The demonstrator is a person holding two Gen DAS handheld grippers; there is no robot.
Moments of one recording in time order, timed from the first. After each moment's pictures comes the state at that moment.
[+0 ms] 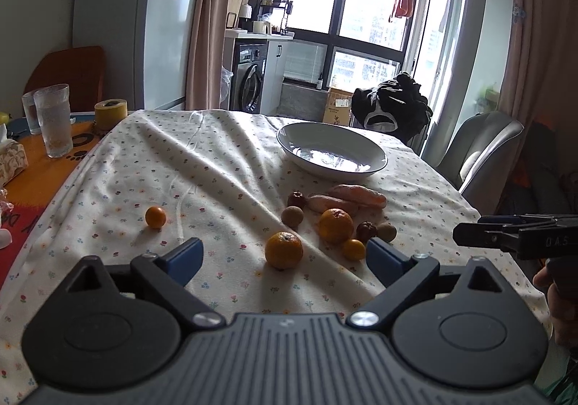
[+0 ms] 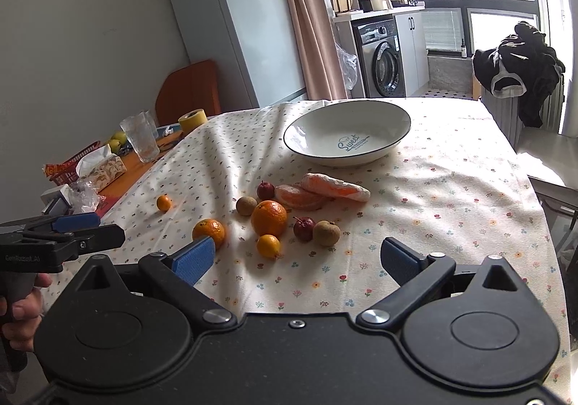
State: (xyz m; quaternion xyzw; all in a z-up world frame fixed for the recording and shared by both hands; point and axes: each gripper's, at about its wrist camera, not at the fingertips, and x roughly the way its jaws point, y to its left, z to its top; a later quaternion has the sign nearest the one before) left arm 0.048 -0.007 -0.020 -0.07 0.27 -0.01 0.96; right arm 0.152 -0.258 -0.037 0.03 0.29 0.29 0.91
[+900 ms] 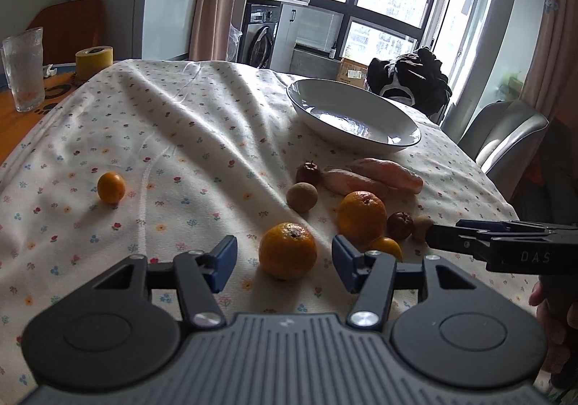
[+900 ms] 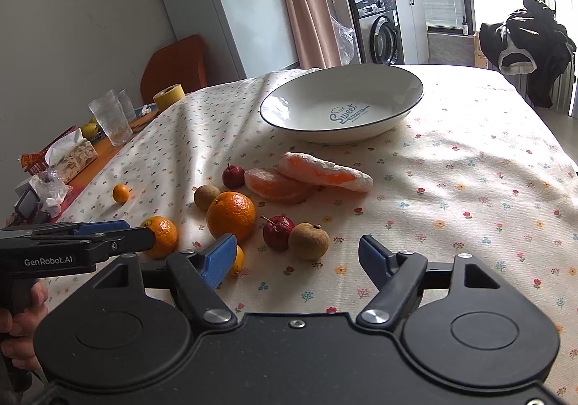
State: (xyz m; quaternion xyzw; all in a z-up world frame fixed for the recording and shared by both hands) left arm 0.127 -0.004 -0.074 -0.10 0.33 0.00 0.94; right arm 0.217 -0.229 -0.084 0.03 0.33 0.29 0.90
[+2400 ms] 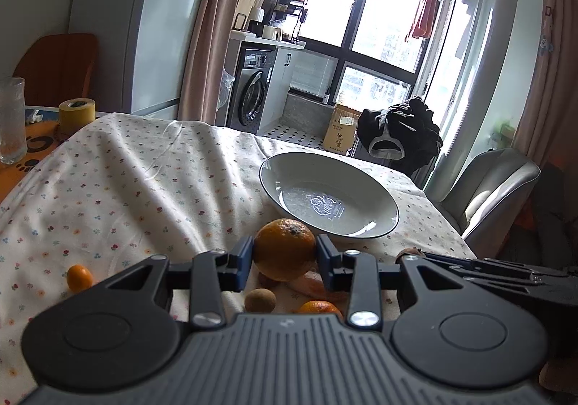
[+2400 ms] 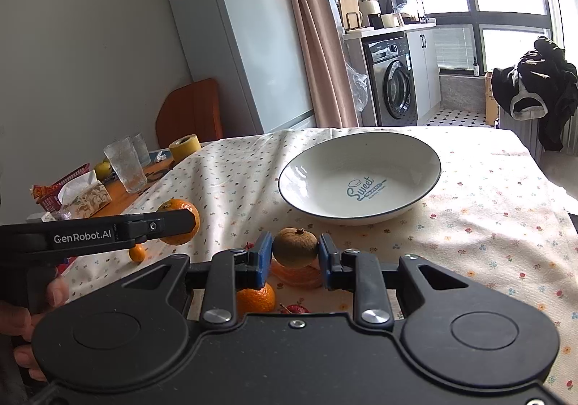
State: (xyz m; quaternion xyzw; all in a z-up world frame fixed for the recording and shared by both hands) left arm 0.168 -0.019 -0.023 -0.12 0.25 0.00 0.96; right arm 0.237 -0.221 -0.042 0.04 0.25 0.31 0.92
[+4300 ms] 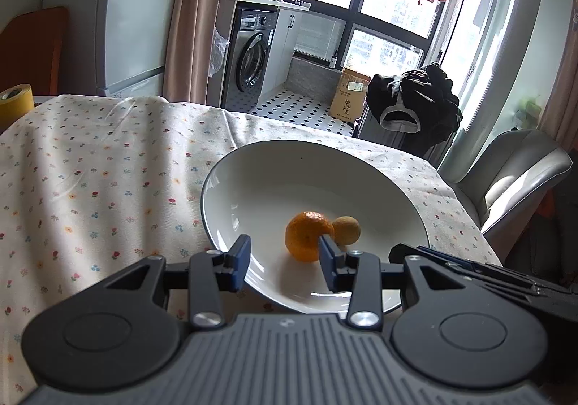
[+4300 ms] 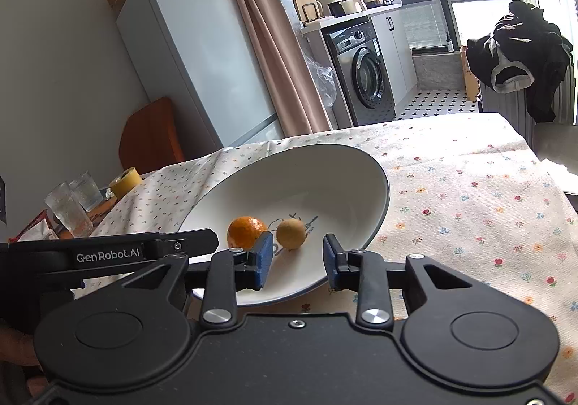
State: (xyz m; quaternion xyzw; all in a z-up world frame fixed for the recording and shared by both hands) left arm 0.309 -0.052 -0.052 -0.12 0.32 0.01 0.94; right arm 0.357 -0.243 -0.075 0.10 0.28 0.28 0.92
